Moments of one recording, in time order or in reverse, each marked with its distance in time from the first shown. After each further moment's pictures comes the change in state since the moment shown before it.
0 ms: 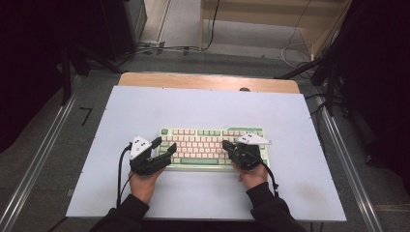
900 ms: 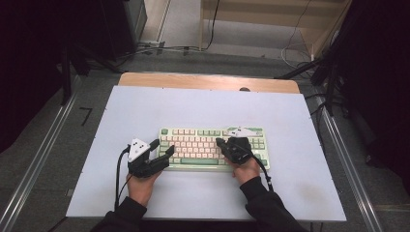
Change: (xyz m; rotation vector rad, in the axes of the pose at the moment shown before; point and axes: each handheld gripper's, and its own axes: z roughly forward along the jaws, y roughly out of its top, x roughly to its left) left arm 0.002 -0.004 -0.004 0.017 0.012 0.013; right arm 0.006 0.012 0.028 0.082 -0.015 -0.008
